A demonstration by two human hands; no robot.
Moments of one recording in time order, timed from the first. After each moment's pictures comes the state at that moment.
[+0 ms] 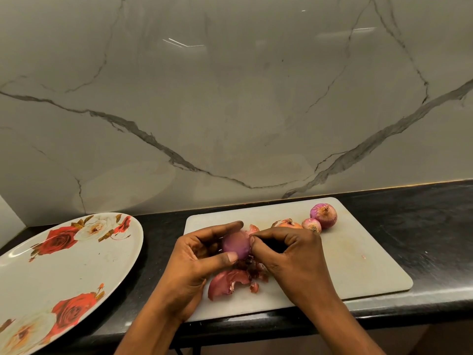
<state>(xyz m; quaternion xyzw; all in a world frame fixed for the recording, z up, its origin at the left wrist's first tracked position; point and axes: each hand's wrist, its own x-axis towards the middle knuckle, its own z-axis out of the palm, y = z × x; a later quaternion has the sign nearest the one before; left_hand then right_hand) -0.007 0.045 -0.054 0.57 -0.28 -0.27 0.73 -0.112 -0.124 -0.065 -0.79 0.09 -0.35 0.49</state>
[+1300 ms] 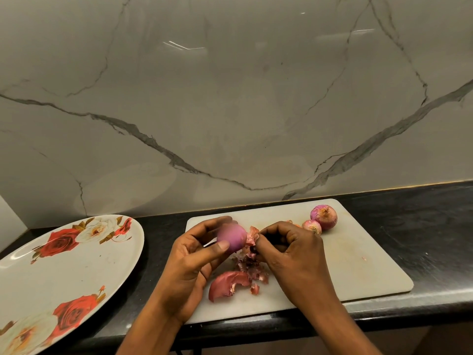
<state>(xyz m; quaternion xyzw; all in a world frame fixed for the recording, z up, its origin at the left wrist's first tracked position) -0.005 0.043 -0.053 0.52 -0.22 -0.26 0.78 -0.111 -0.123 -0.065 -0.78 0.13 -0.35 0.50</state>
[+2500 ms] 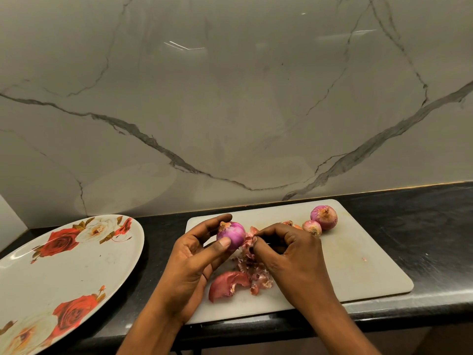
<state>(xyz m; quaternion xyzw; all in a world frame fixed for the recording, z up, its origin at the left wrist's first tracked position) -0.006 0.042 -0.054 0.53 -0.21 -0.25 0.78 -0.111 -0.121 -0.064 -0.79 0.12 -0.35 0.49</state>
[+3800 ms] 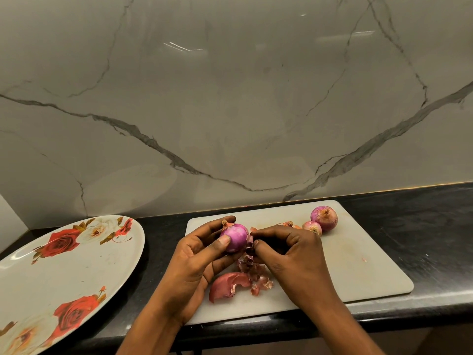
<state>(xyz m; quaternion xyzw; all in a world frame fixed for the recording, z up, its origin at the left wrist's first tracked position) -0.005 0.041 -0.054 0.53 -0.22 -0.28 0.77 -0.110 -0.126 -0.067 -0.77 0.08 -0.34 0.54</state>
